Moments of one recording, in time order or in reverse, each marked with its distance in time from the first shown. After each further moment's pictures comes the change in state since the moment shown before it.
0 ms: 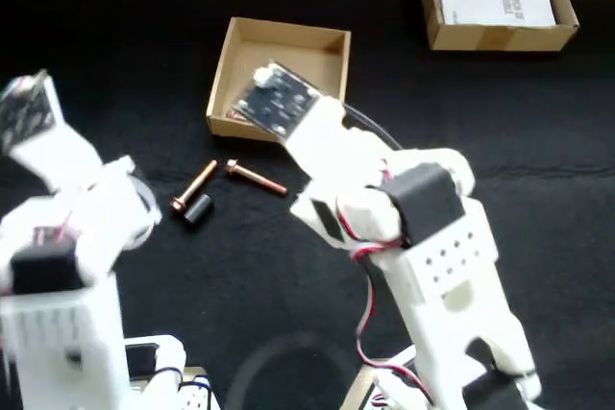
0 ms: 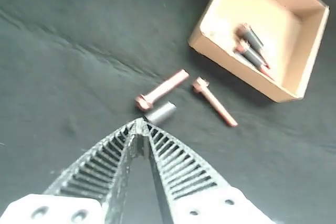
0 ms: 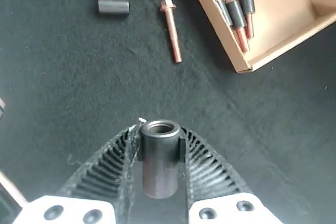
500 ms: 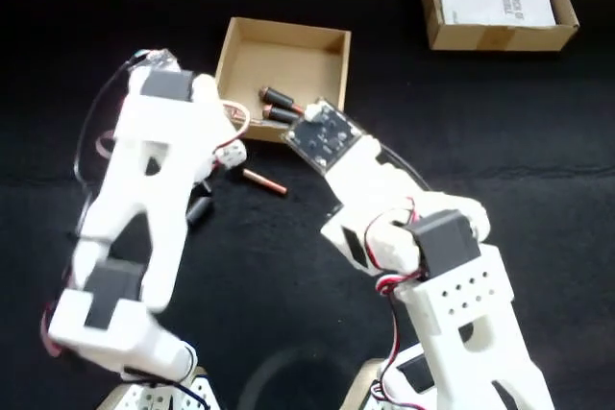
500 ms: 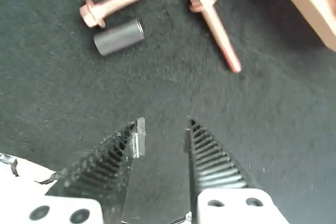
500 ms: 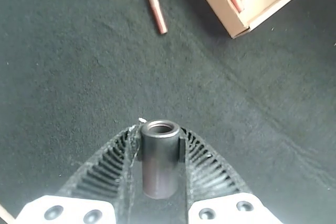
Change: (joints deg) left arm 14.5 57.4 -31.5 12.8 22.9; right arm 6.1 -16.5 28.7 -12.3 -0.1
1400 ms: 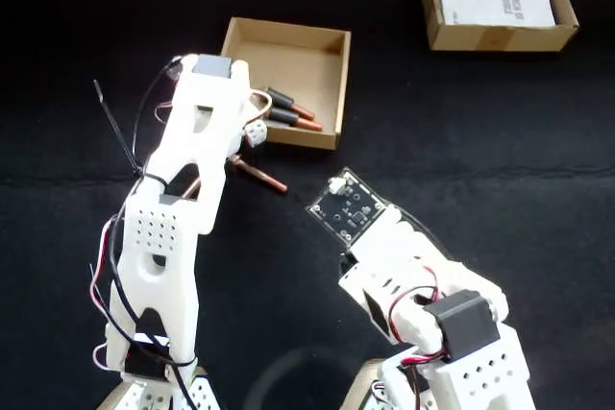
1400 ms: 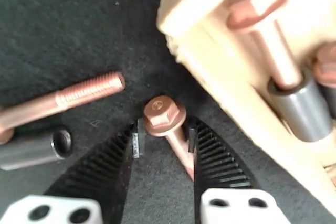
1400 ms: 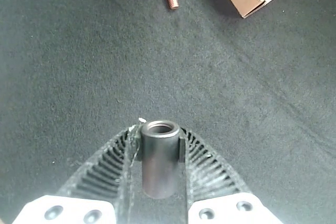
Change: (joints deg) left arm 0.2 45.8 -41.4 0.1 4.4; right arm 0.9 -25.8 25.2 -3.8 1.6
